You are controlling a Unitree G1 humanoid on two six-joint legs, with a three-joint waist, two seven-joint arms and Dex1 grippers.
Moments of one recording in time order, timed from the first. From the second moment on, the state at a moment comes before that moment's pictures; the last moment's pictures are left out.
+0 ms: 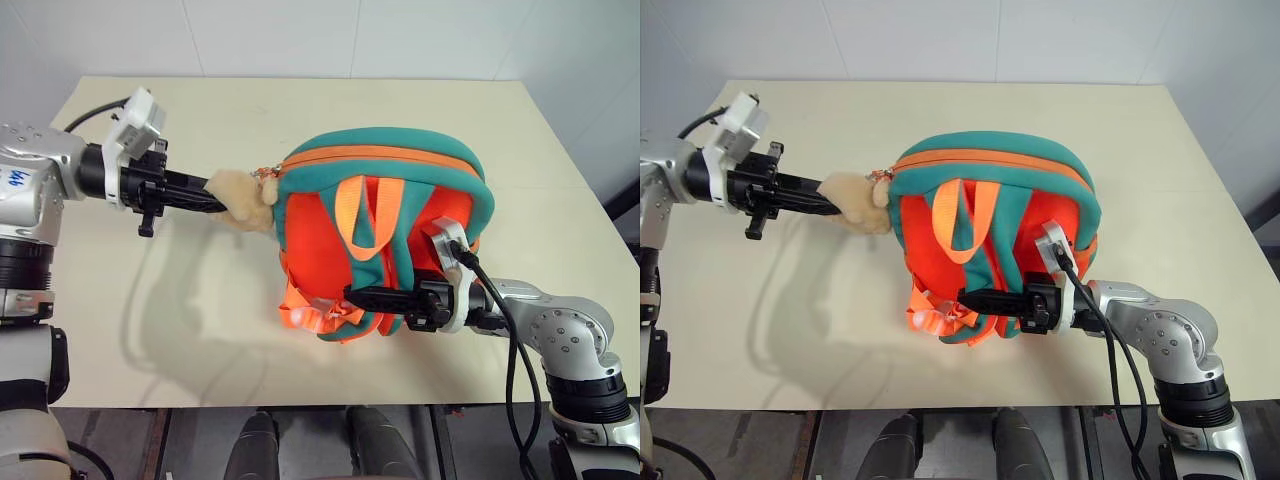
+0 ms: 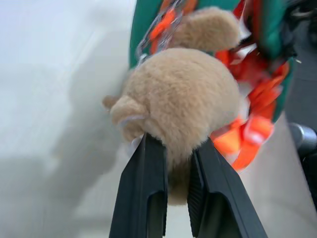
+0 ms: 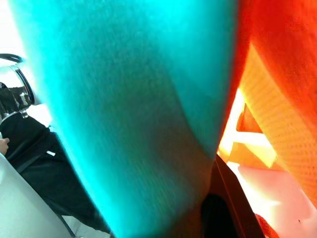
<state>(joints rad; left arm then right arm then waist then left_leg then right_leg) -1.01 0.93 -0.14 0.47 -0.39 0.47 -1.50 -0.40 -0.58 -0.05 -0.36 1.14 1.03 0.84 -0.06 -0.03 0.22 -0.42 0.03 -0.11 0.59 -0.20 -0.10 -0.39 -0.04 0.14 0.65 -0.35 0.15</state>
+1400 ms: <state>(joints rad) -0.46 0.82 0.09 0.02 -0.41 0.30 -1.31 -0.11 -0.84 -0.31 -0.47 0.83 0.65 0.95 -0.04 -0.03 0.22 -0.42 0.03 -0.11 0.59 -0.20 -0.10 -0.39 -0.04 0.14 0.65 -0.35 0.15</state>
